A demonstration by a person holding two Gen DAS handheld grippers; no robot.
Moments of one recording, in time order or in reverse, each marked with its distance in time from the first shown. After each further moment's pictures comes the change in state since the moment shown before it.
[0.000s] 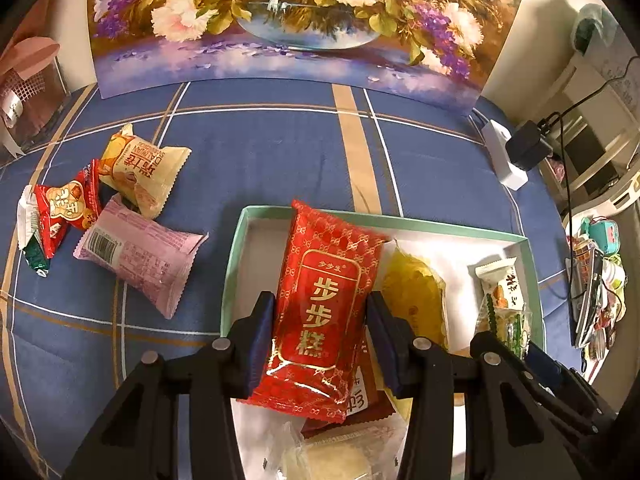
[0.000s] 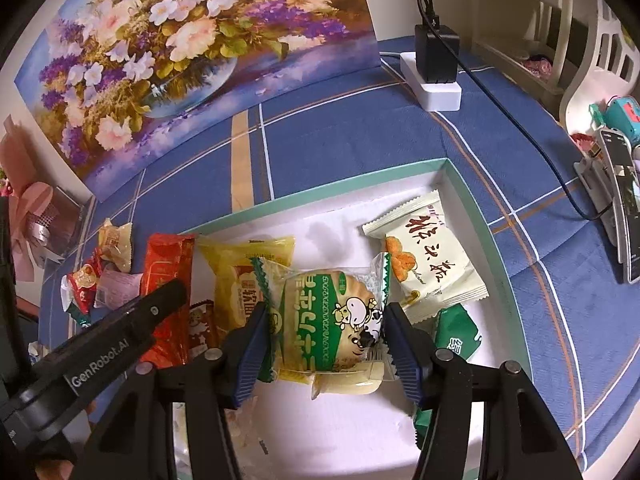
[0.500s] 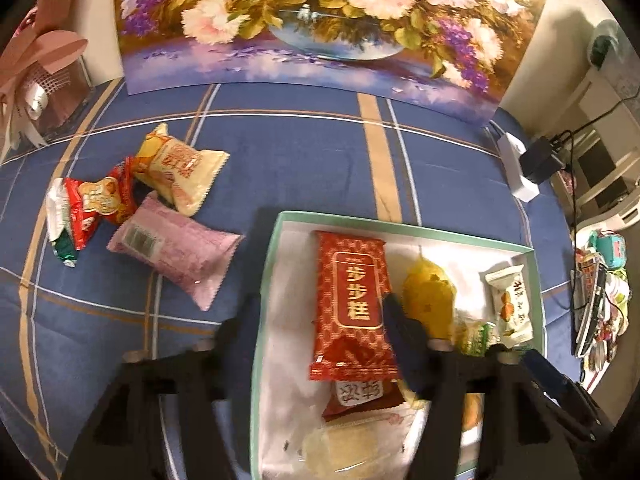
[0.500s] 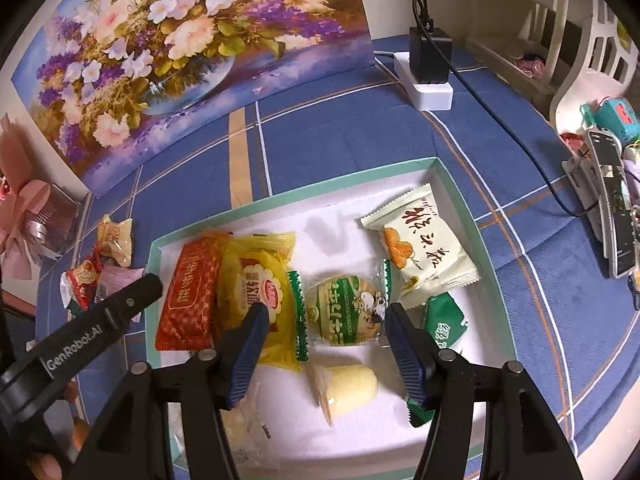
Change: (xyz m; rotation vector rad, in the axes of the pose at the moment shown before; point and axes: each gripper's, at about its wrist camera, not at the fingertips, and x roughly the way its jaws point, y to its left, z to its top) left arm -0.018 0.014 0.003 -0.050 0.012 0.061; right arm -0.012 0.003 0.000 0.002 0.024 -0.034
